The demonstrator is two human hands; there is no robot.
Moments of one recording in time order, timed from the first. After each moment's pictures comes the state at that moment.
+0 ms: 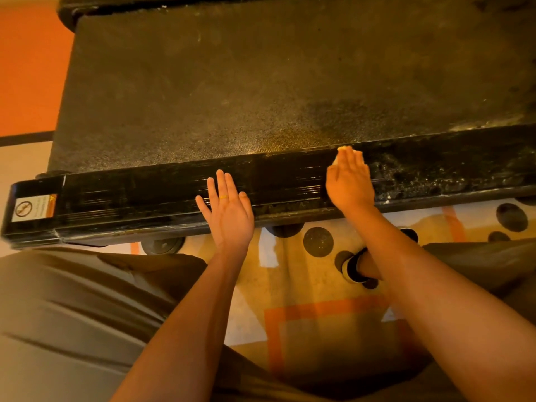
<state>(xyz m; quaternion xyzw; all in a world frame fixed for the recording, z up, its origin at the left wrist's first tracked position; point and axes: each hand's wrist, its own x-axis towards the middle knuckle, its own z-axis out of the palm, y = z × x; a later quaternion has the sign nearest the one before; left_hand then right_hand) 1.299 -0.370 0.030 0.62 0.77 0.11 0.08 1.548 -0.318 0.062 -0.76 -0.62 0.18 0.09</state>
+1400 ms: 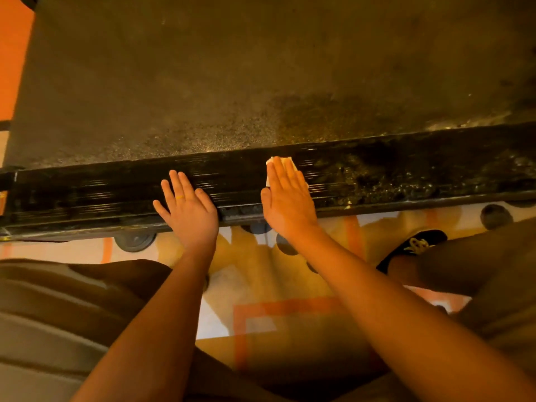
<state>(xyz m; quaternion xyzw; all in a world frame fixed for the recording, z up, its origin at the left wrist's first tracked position) 1.338 -0.360 0.027 0.52 0.84 0.13 0.05 1.532 -0.346 0.060 -0.65 -0.73 0.21 0.05</state>
